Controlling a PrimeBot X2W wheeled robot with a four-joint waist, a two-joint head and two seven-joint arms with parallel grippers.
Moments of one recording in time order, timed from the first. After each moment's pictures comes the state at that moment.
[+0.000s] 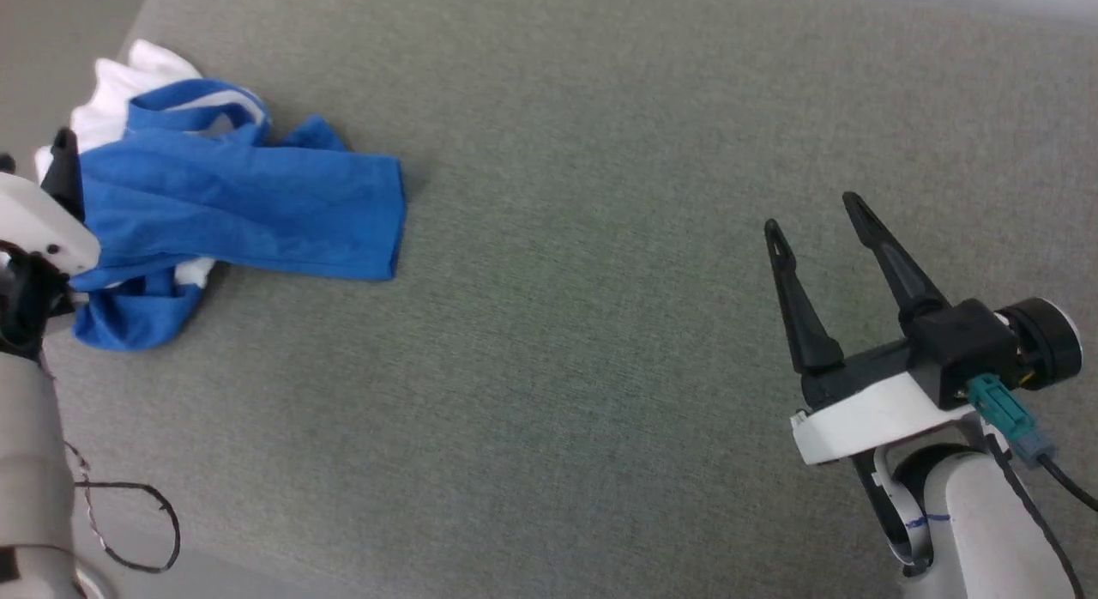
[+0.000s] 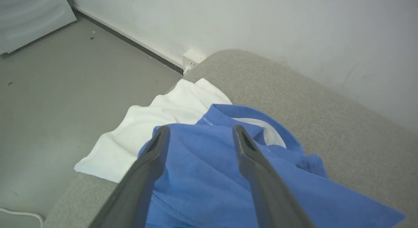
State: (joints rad) left arm -0.78 0.40 0.25 0.74 -0.39 -0.12 0.20; right arm -0.19 -0.05 0.12 -0.10 -0.04 0.13 -0.07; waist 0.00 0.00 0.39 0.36
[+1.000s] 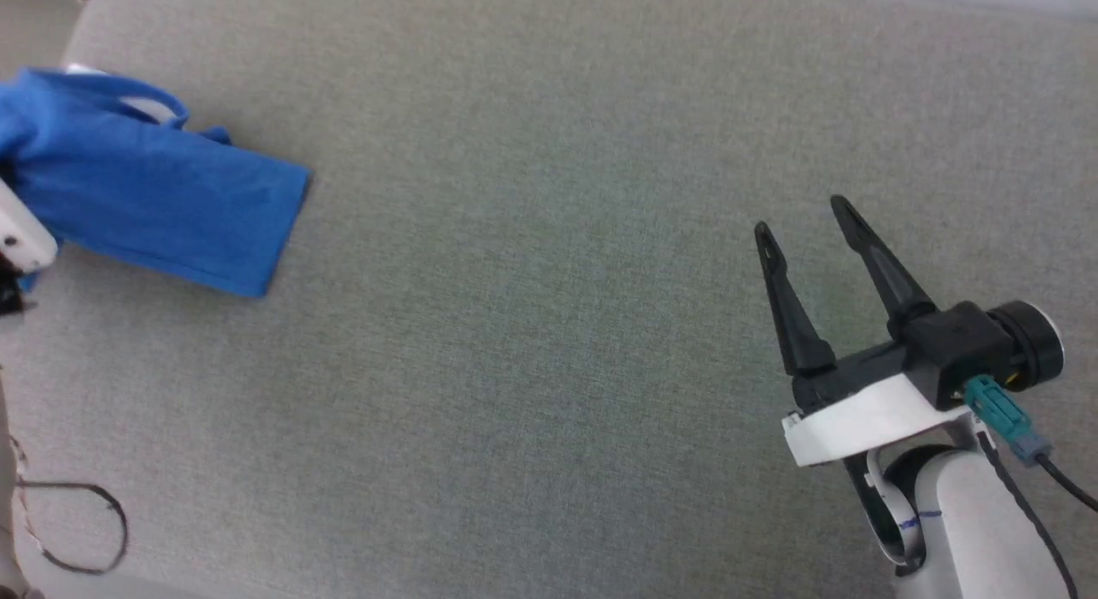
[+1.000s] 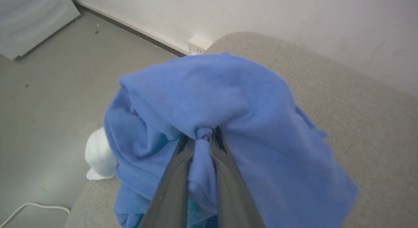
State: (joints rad) left arm -0.89 0.51 0.13 0.95 -0.40 -0.08 0.26; right arm -0.21 -0.05 0.13 -0.05 0.00 0.13 -0.11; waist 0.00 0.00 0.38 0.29
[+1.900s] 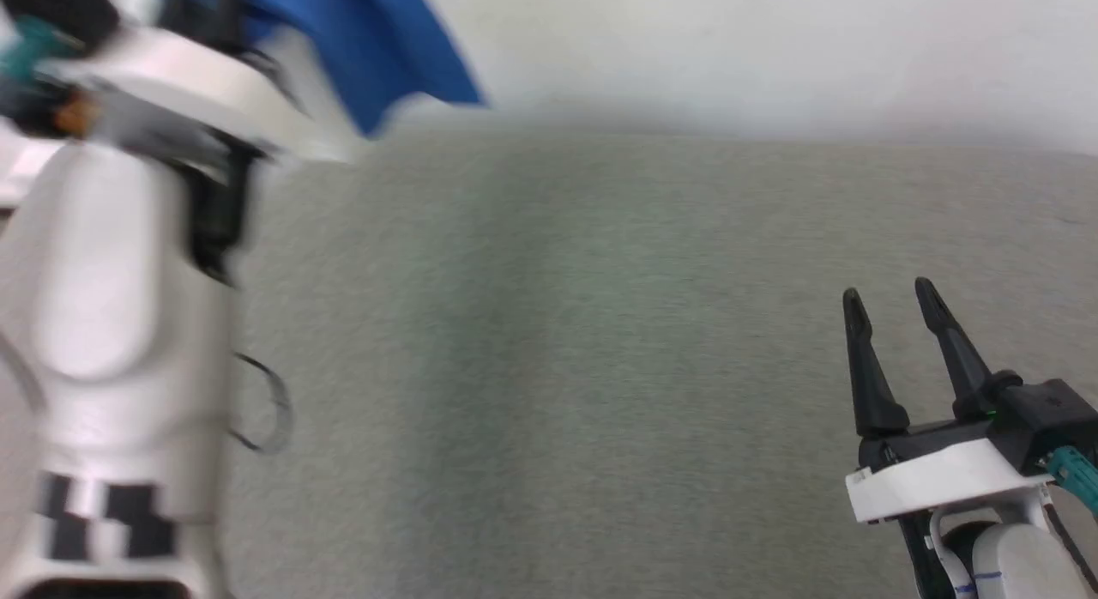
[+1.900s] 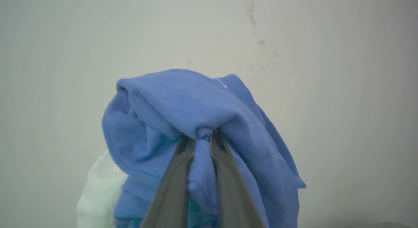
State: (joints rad) left arm -0.86 0.25 -0.10 0.41 -0.36 -0.08 -0.07; right arm -0.05 -0.05 -0.01 -0.04 0.11 0.13 -0.18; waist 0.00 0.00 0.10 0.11
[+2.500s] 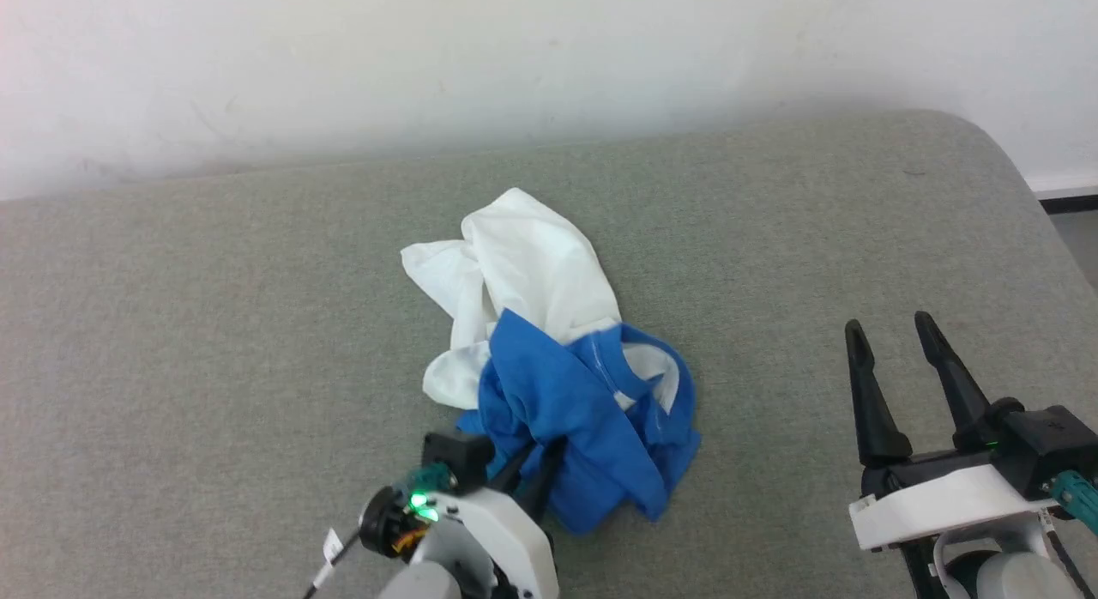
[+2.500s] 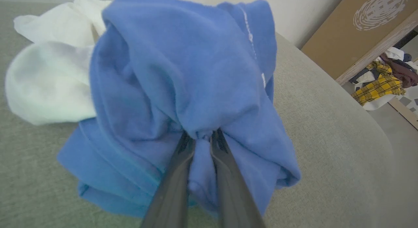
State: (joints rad) left arm -0.22 0.06 -0.45 0.46 -0.41 -0.09 -0.07; right arm 0.01 -0.05 -0.01 -0.05 0.15 0.13 -0.16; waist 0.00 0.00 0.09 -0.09
